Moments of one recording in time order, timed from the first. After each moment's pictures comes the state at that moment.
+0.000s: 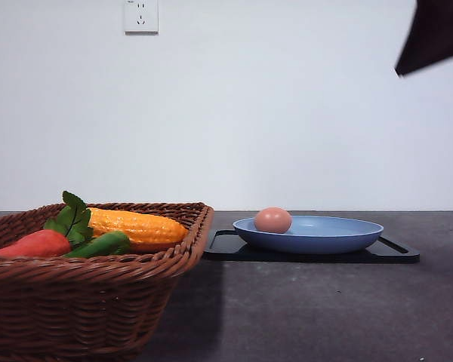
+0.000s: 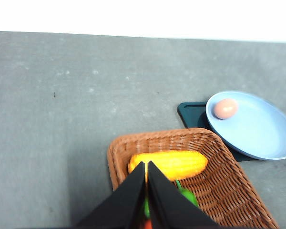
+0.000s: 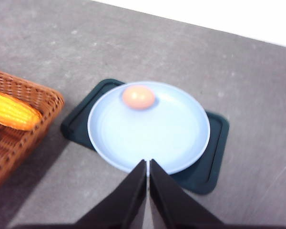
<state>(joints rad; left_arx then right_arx) -0.30 0.50 0.59 -0.41 0.03 -0.18 0.63 0.74 0.57 -0.23 0.24 0.12</state>
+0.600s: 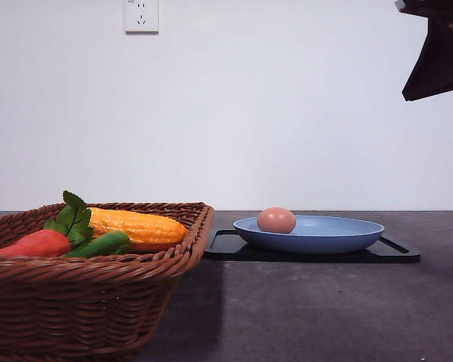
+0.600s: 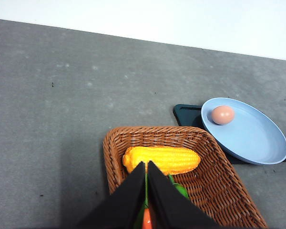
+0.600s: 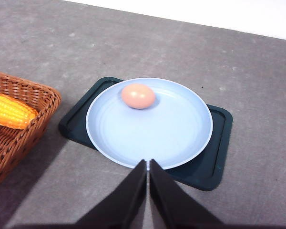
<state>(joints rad) -0.30 0.44 0.55 -0.41 0.03 -0.25 0.63 0.72 0.50 -0.16 0.24 0.14</state>
